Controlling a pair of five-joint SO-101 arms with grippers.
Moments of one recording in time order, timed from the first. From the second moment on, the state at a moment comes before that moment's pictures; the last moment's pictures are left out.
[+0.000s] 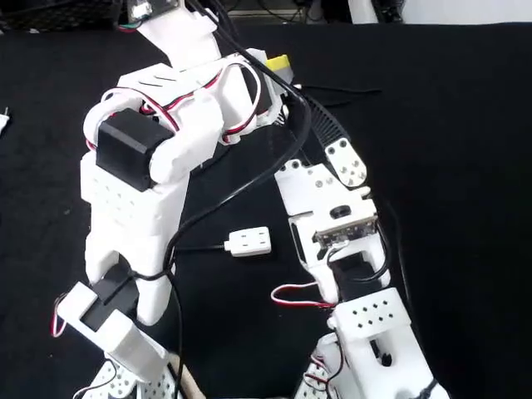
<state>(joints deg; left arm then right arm) 30.0 3.6 -63.0 96.4 37.3 -15.8 -58.2 73.1 -29.8 14.3</state>
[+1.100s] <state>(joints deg) 33.6 -1.7 -52.1 96.0 37.4 -13.9 -55.3 73.3 -29.5 14.4</state>
